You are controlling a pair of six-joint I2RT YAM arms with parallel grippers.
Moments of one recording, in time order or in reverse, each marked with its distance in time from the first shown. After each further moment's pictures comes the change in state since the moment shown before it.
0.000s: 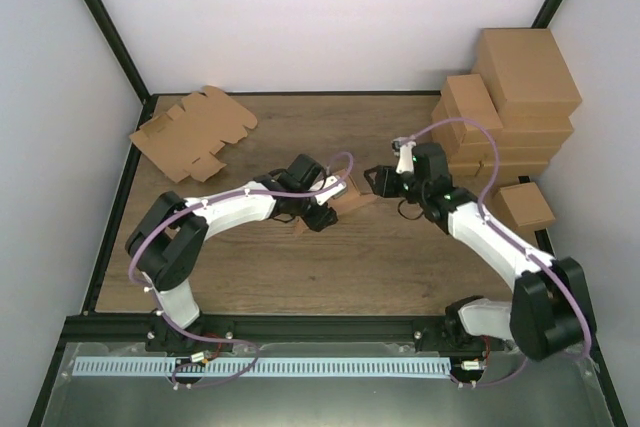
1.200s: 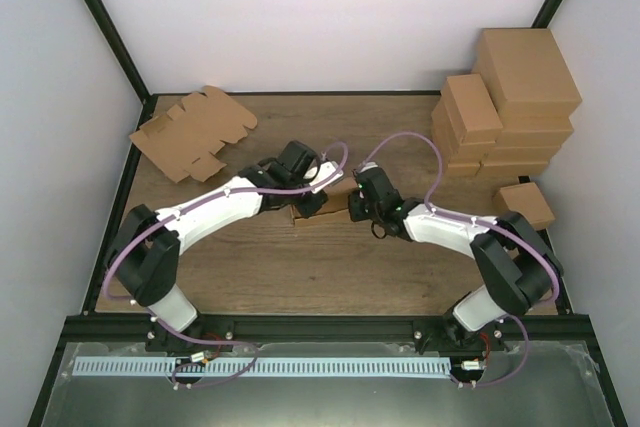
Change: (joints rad) left arm 0.008 -0.133 0.074 -0.118 -0.121 0.112; right arm 0.304 0.333 0.031 0.072 0.435 -0.043
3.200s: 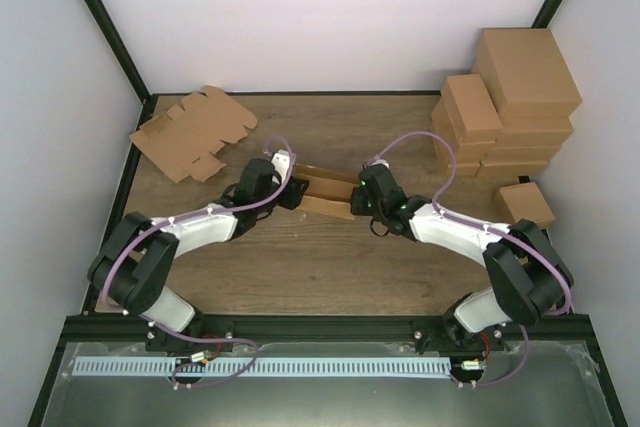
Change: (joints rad) left arm 0.164 -0.067 -0.460 0.776 -0.034 -0.509; right arm -0.002 -0.084 0.004 -0.063 0.005 0.226
